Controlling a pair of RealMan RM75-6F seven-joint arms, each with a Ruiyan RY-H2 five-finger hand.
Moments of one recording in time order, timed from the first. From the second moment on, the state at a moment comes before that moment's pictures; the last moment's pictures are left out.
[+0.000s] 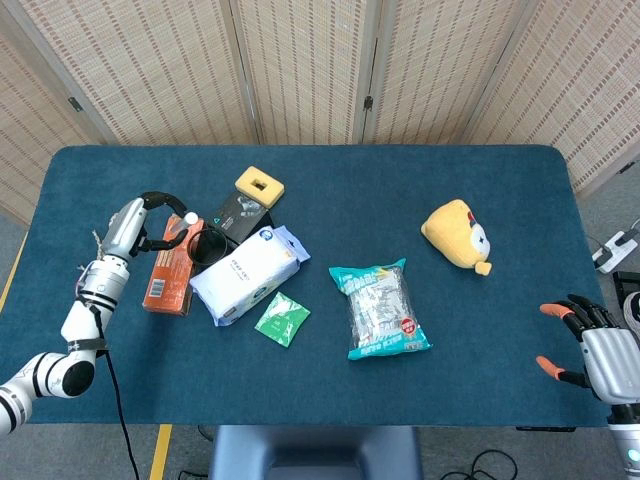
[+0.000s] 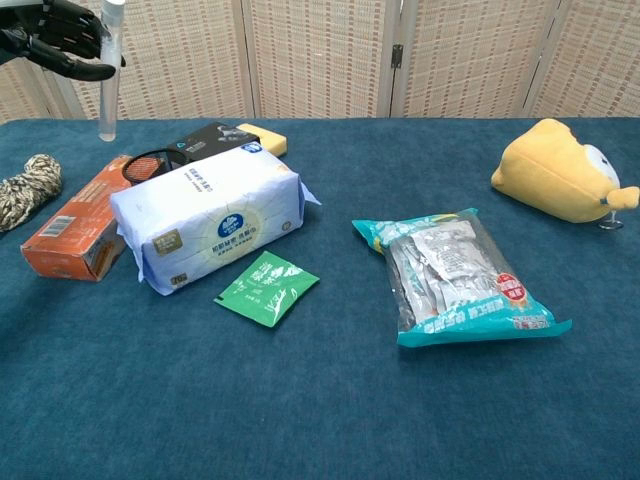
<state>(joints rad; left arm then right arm) -0.65 -1.33 -0.46 -1.34 1.20 0.83 -0.37 0.06 -1.05 0.03 -1.62 -1.56 1.50 0.12</state>
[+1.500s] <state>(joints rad) -0.67 -1.30 -0.60 -1.37 1.00 0.54 -0.84 0.05 -1.06 0.03 -1.62 -1.55 1.51 0.13</state>
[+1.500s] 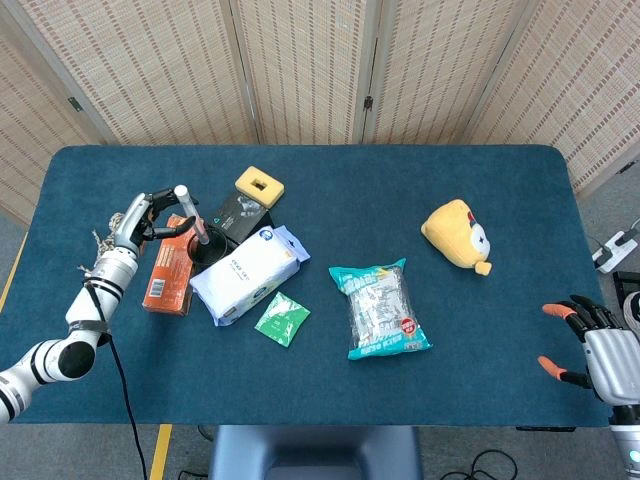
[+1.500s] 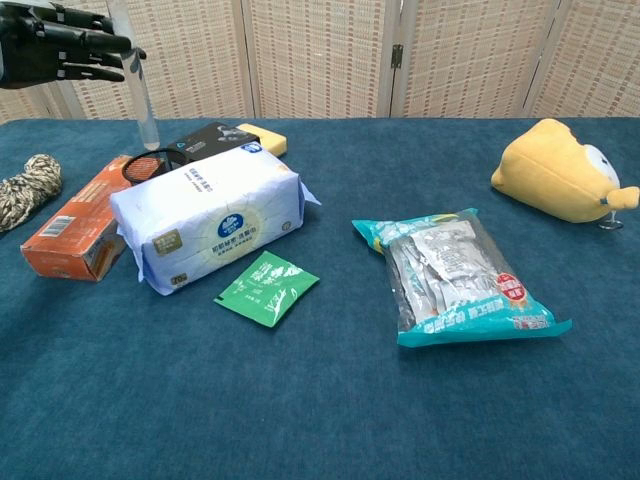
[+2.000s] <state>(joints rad) -0.65 -1.35 -0.62 -1.28 1.11 0.52 -0.98 0.05 -1.06 0.04 -1.62 -1.56 1.50 0.12</state>
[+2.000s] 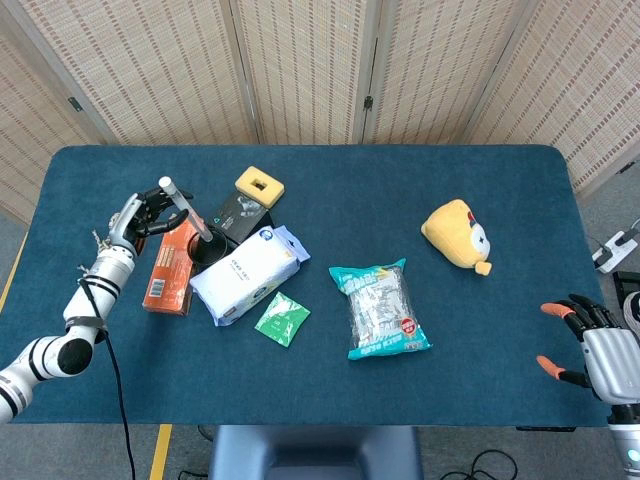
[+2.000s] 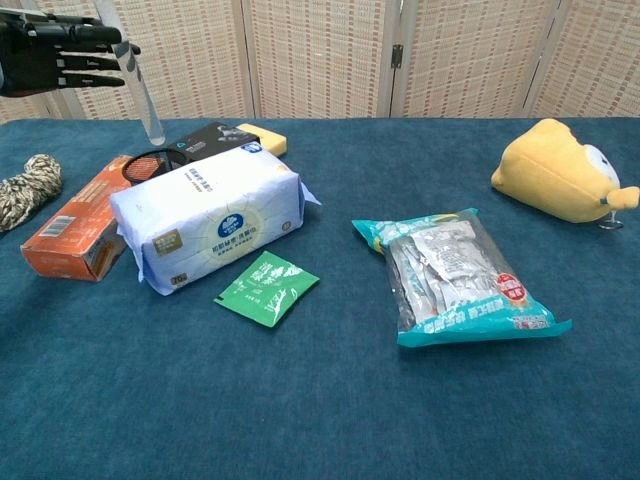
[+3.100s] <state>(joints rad) -0.73 -1.53 -0.38 -1.09 1.12 0.70 -0.57 0.05 -1.06 0.04 -1.62 -1.56 1.51 0.11</state>
